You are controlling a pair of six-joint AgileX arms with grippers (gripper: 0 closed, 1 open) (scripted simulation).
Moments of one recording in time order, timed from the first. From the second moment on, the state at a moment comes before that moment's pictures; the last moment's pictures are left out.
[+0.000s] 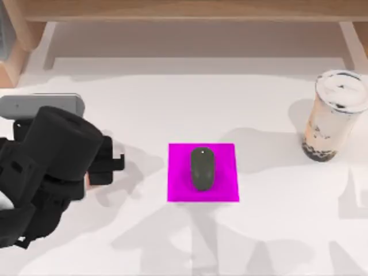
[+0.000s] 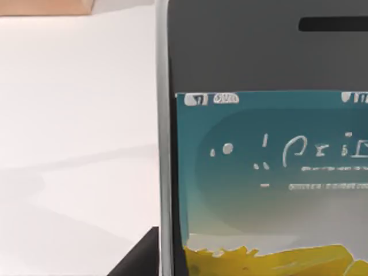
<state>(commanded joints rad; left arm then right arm) -0.73 1.08 0.64 -0.41 -0.69 -0.49 0.00 0.00 0.00 0.00 0.00 0.00</state>
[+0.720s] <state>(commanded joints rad) -0.75 1.12 0.65 -0.22 -0.86 -0.58 0.00 0.00 0.00 0.00 0.00 0.00</state>
